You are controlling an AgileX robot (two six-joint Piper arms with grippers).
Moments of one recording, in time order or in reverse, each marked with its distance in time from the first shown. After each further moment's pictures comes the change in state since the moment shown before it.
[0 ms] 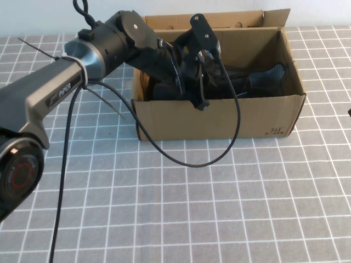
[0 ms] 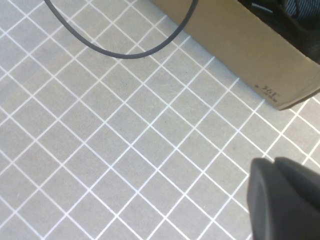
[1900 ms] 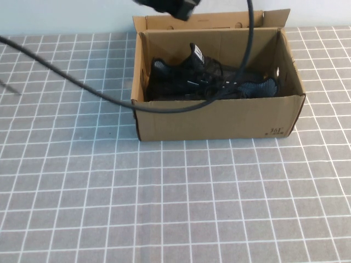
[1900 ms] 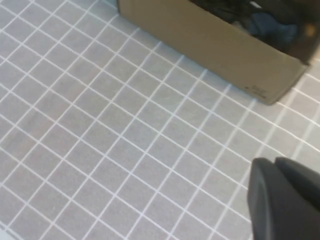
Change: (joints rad) right arm 0.000 -0.196 0.003 -0.013 0.067 0.176; left arm 0.000 -0.473 0.000 0.162 0.135 -0.481
